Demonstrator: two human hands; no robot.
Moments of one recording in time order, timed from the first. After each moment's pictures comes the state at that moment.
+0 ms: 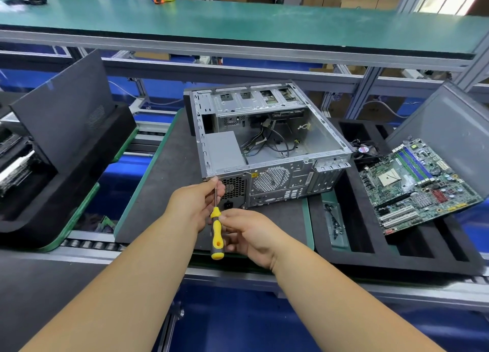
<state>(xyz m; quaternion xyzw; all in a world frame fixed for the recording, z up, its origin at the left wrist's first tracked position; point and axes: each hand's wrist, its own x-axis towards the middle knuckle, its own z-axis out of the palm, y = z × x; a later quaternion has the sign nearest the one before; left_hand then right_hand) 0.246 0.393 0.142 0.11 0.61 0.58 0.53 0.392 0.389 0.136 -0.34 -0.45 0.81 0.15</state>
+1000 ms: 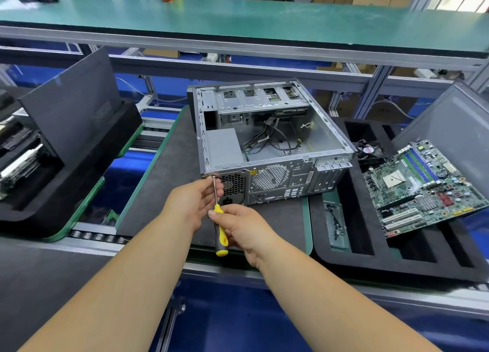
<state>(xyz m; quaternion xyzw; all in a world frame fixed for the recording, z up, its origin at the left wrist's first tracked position) 0.255 0.384 0.147 0.09 0.59 0.60 0.53 0.385 0.385 0.127 -0.42 -0.49 0.74 0.19</state>
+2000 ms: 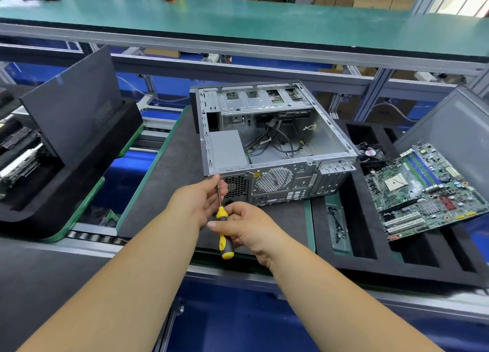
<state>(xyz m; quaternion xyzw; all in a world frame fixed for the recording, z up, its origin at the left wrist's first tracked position) 0.254 0.393 0.152 0.06 0.59 0.59 0.55 0.391 0.393 0.138 -0.37 -0.56 0.72 0.16</state>
